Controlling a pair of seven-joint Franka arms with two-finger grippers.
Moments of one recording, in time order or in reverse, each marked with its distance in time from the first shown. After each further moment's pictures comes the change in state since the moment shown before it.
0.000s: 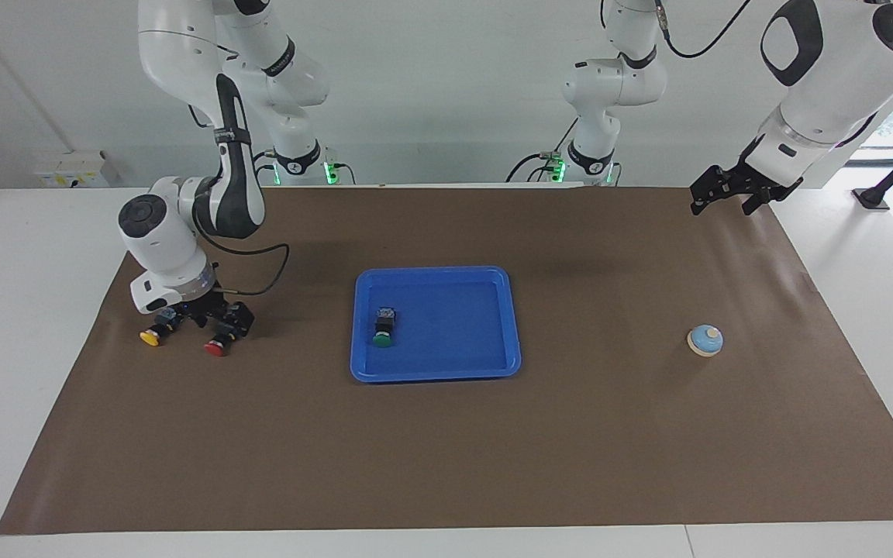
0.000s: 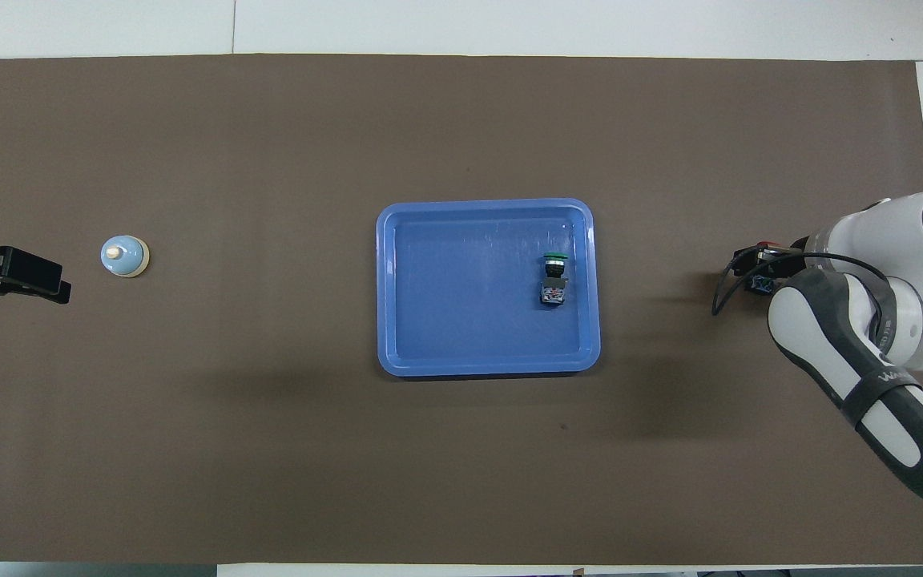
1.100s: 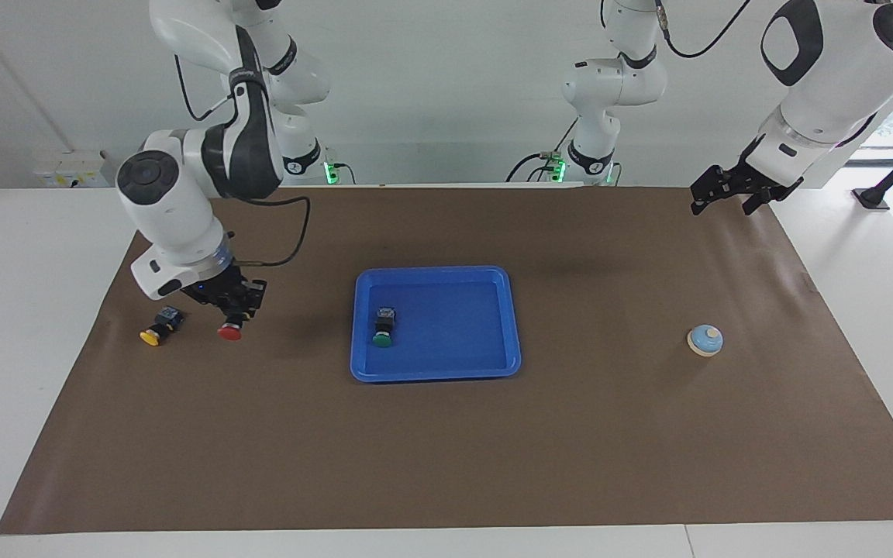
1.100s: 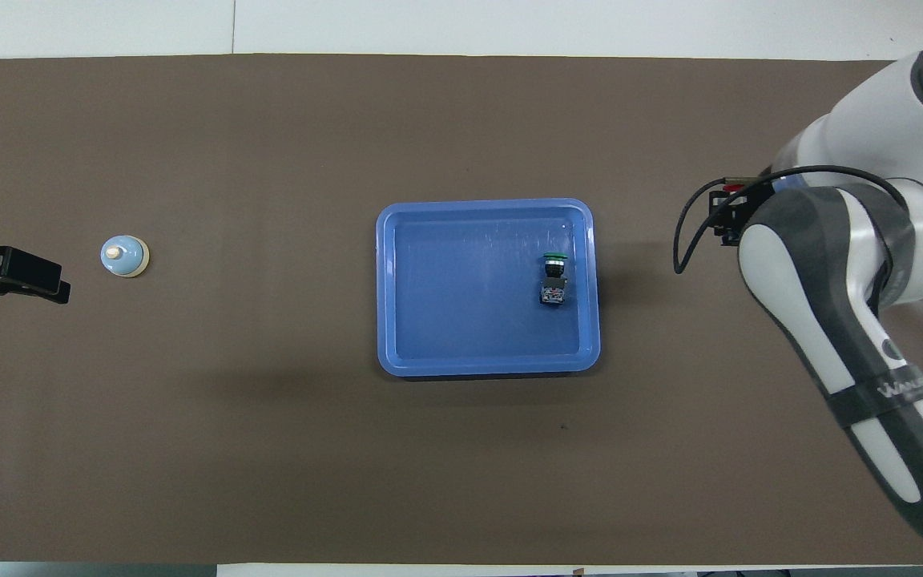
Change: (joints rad) left arm 0.000 0.000 0.001 0.000 0.000 0.000 0.000; right arm 0.243 -0.014 0.023 0.442 -0.017 -0.499 0.097
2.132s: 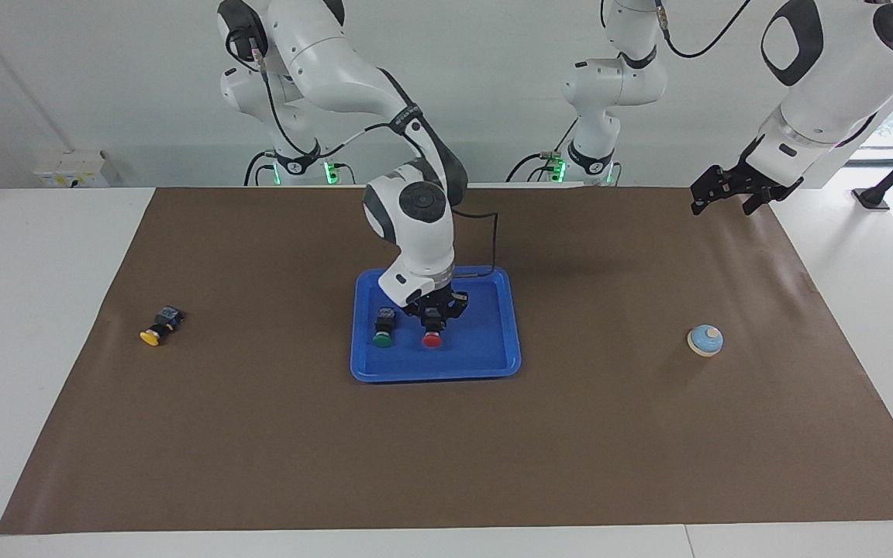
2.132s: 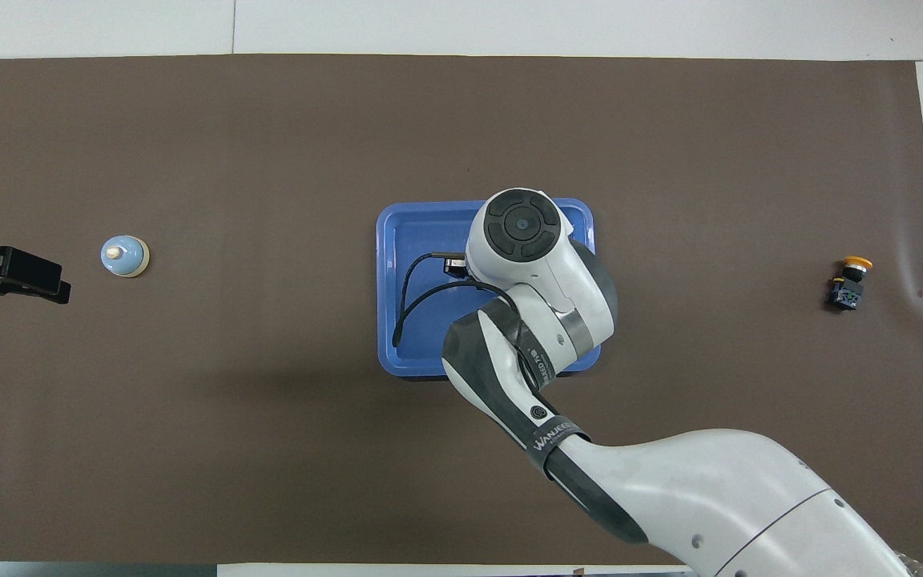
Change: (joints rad) left arm 0.000 0.000 0.000 0.000 0.000 0.000 0.000; right arm 0.406 0.262 0.000 -0.025 0.029 0.367 0.429
